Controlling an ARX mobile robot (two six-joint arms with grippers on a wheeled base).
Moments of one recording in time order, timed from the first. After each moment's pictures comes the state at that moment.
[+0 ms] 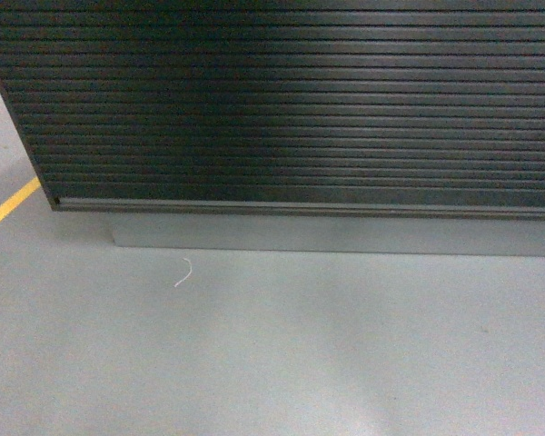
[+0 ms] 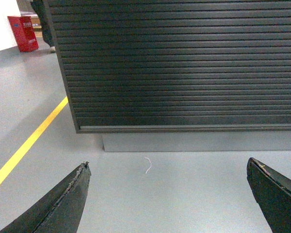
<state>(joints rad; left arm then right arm) 0.00 0.01 0.01 0.00 0.00 0.00 0.00 0.01 0.01 0.00 0.00 0.00</state>
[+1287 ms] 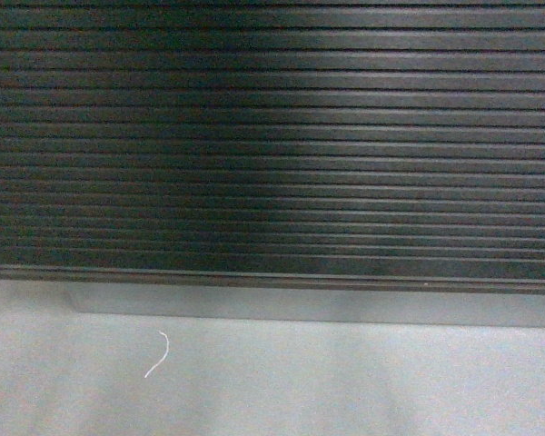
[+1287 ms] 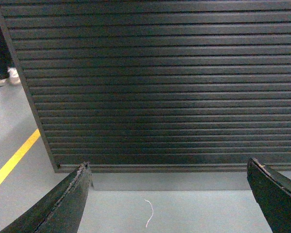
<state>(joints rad) 0.00 0.01 0.01 0.00 0.00 0.00 0.00 0.01 0.01 0.00 0.00 0.00</state>
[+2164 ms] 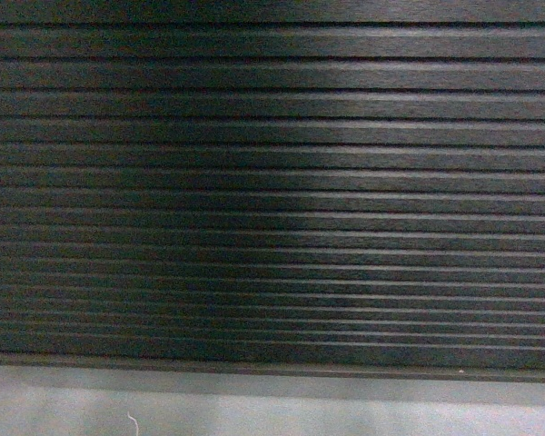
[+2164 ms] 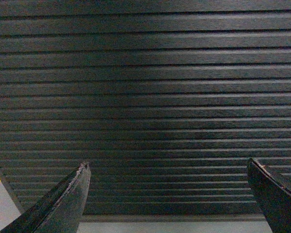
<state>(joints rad) 0.00 0.01 0.01 -0.01 0.00 0.00 0.00 0.01 0.01 -0.01 0.00 0.00</state>
